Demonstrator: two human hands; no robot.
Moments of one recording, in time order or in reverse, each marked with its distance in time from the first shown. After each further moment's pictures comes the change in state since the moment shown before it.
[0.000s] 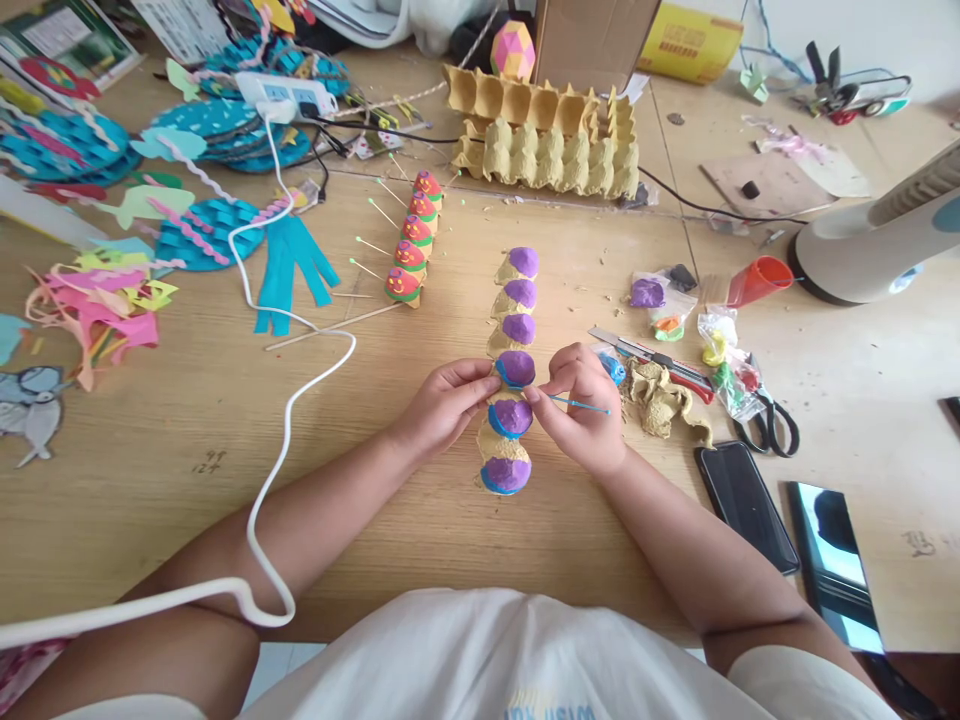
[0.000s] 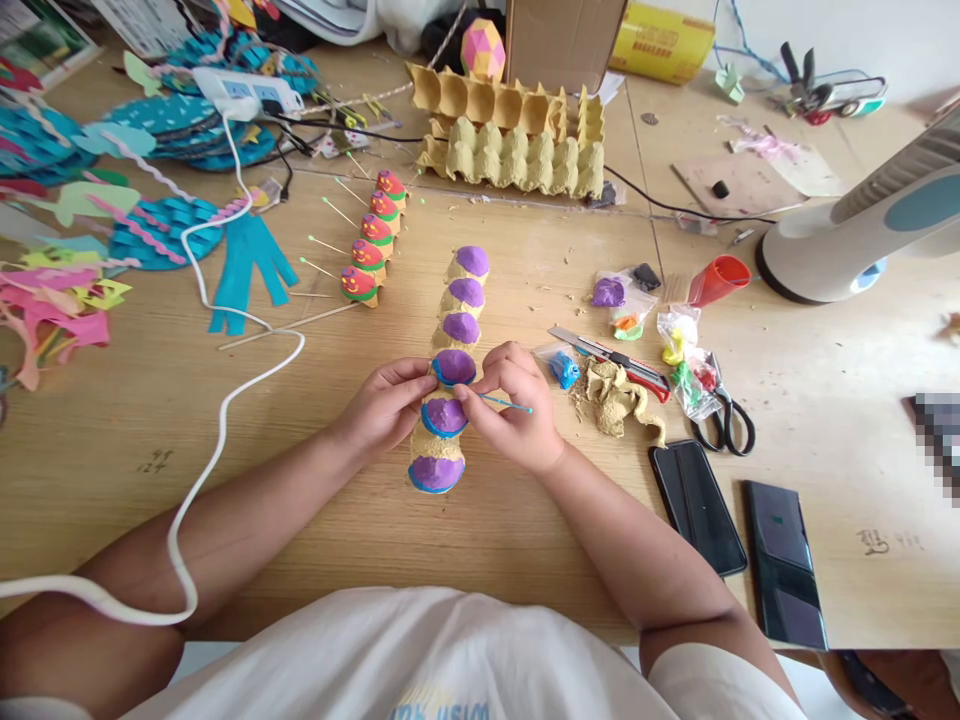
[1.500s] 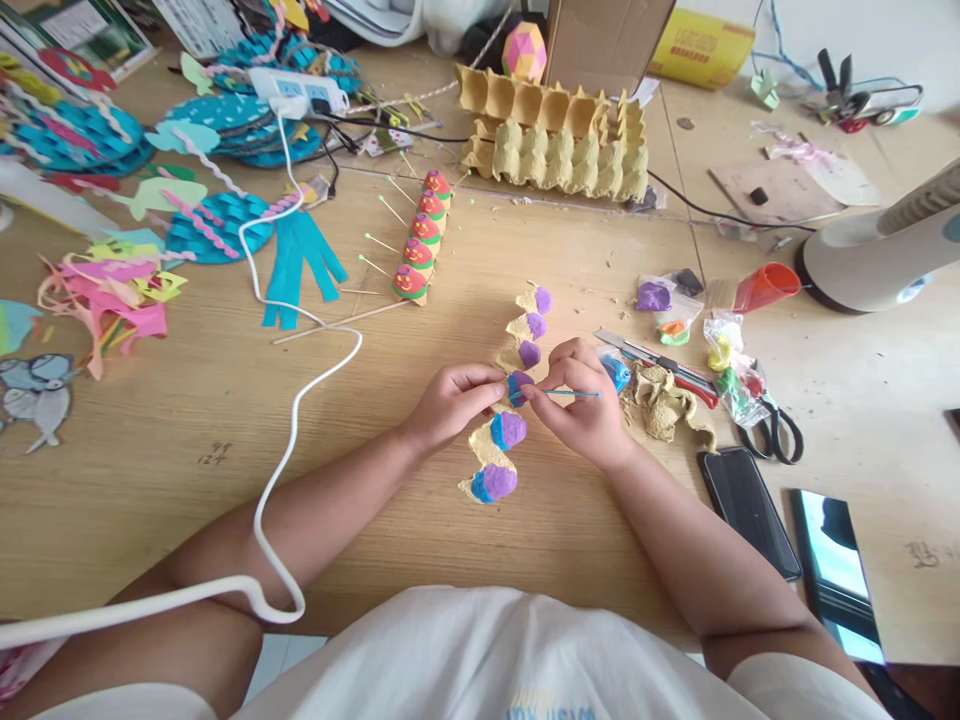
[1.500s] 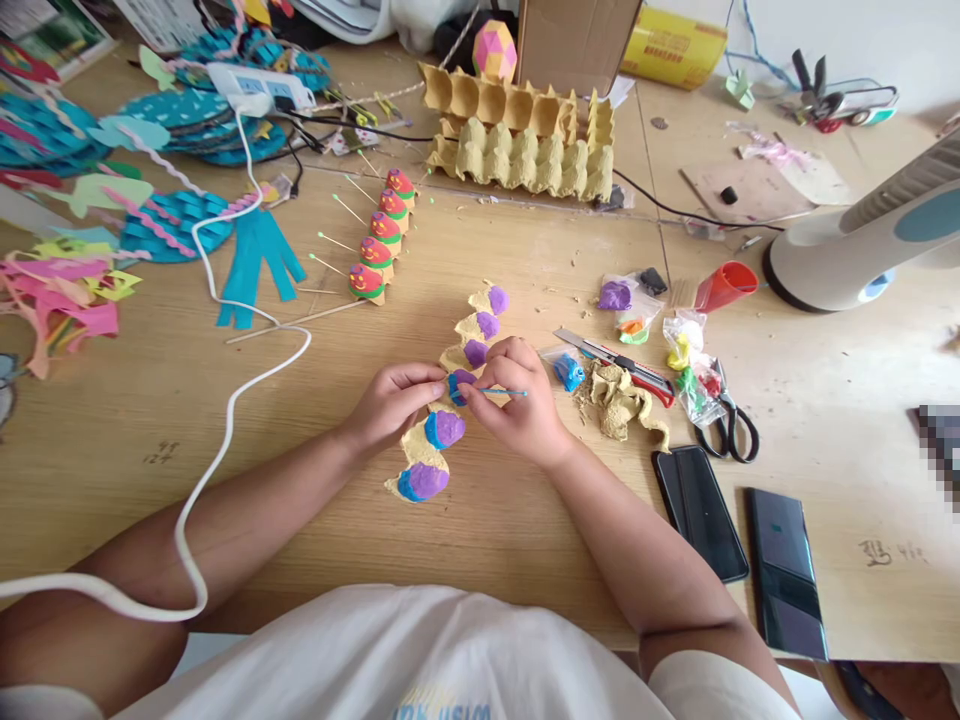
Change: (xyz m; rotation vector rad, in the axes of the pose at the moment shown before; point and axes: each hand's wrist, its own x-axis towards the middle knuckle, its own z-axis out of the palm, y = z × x) left_hand -0.001 -0.002 -0.012 0.432 -0.045 0.040; right_hand 0.005 0.008 -0.003 -0.056 -0.145 0.035
